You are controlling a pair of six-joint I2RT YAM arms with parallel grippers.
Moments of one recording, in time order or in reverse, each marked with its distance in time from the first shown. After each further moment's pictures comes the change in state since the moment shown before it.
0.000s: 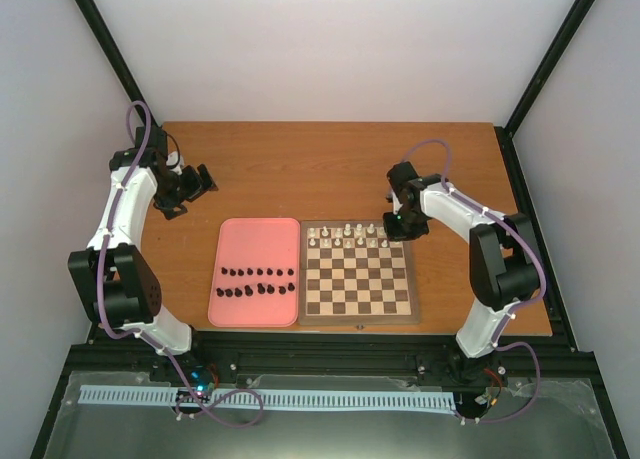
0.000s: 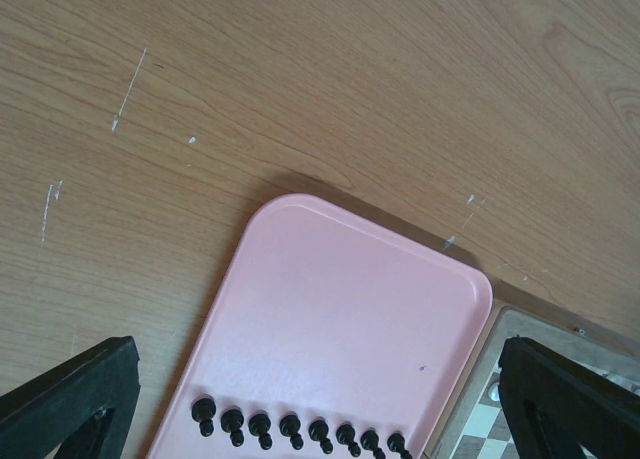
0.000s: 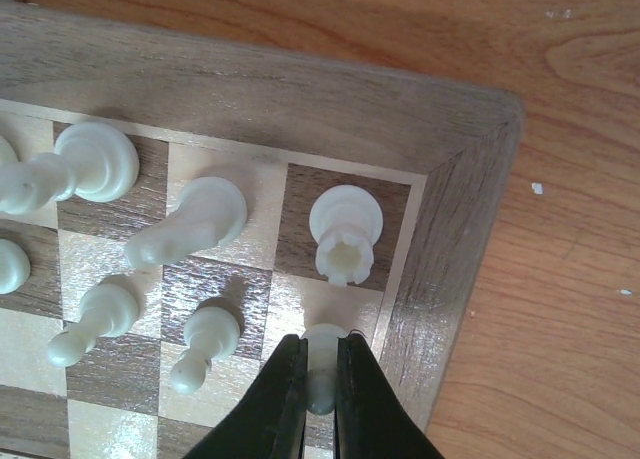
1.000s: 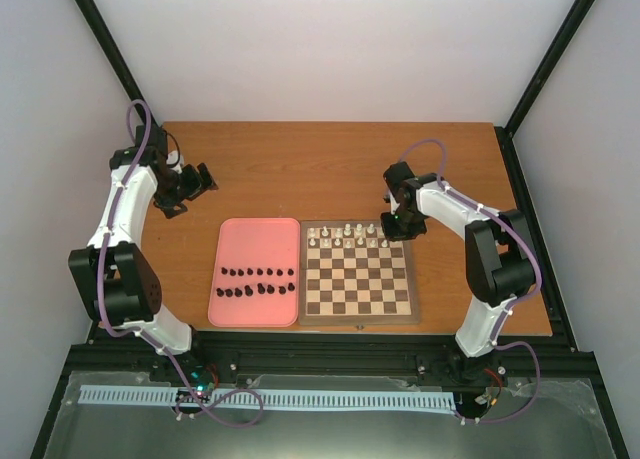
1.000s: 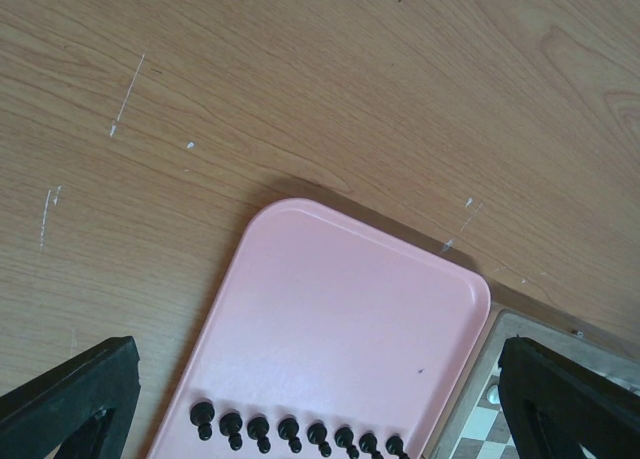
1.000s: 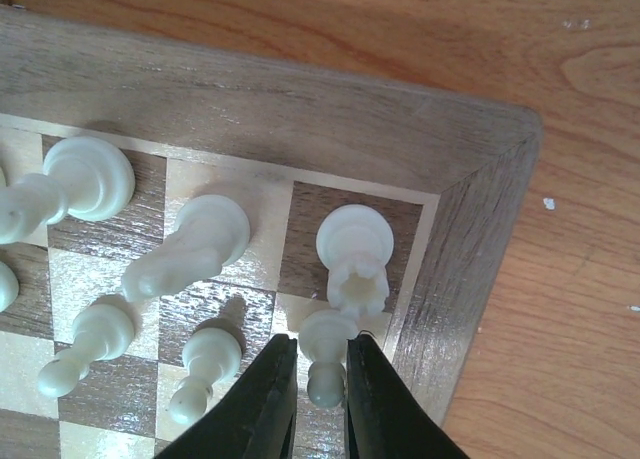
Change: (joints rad) left arm 0.000 0.010 0.013 -0.002 0.000 0.000; right arm 0.012 0.034 0.023 -0.001 0.014 -0.001
